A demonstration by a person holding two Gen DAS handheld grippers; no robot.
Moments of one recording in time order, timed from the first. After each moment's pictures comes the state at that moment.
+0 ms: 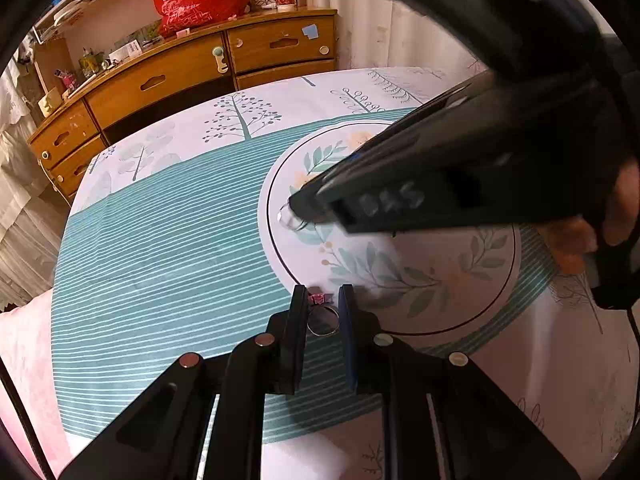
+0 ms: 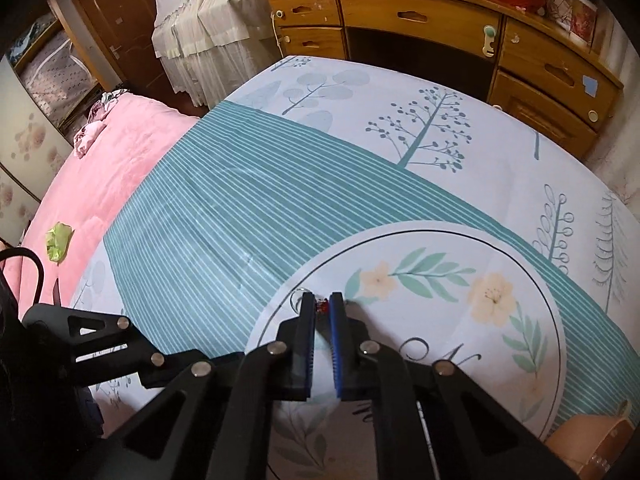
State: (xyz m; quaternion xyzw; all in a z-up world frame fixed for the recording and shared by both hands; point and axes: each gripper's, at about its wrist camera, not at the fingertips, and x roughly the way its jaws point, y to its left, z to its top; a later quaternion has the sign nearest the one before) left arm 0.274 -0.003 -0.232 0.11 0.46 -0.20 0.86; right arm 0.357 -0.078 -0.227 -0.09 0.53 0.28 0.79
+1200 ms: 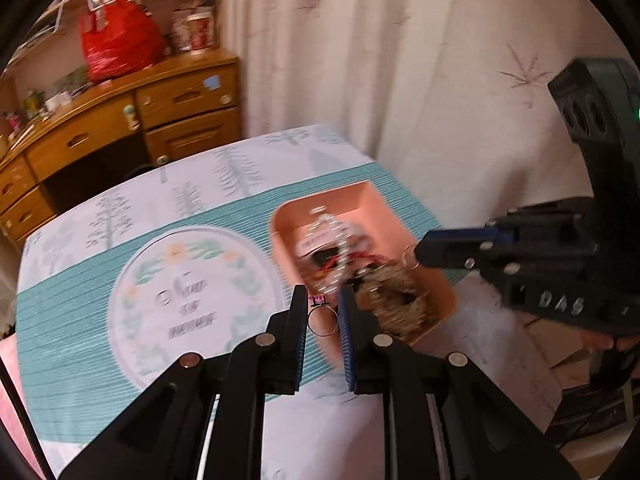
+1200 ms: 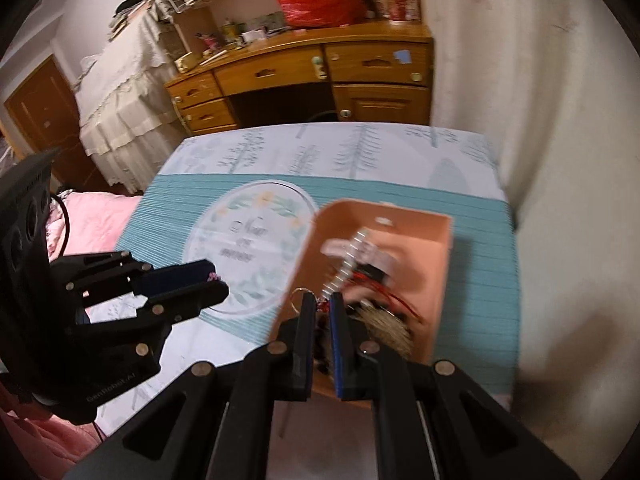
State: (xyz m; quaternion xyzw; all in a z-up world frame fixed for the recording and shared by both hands) left arm 0.229 -0.153 -0.129 0.07 0.42 -0.32 0.85; right arm 0.218 -0.304 -0.125 0.02 0.49 0.11 0.86
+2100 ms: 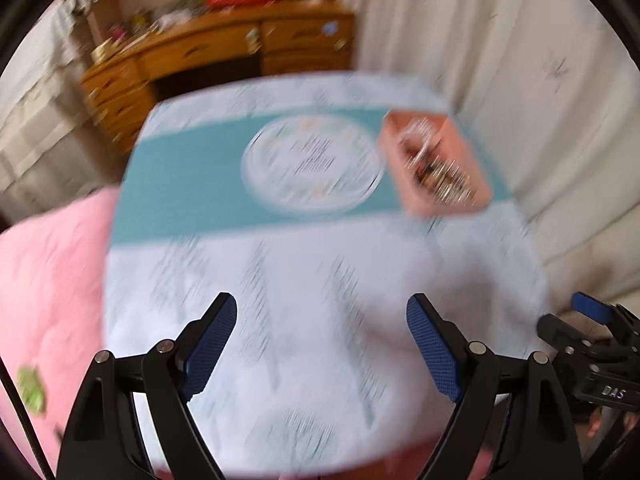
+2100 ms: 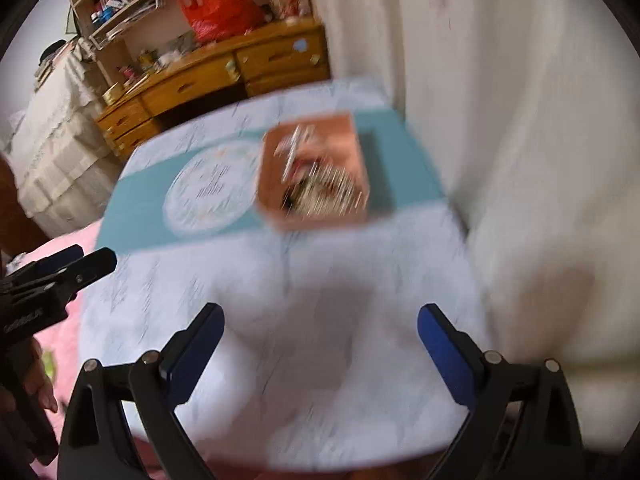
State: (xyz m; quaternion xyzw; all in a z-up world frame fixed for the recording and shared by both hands) left arm 0.089 -0.028 -0.093 0.04 0.54 -0.11 0.83; right arm 0.030 -0.279 -0.116 0.11 0.53 -0.03 0.84
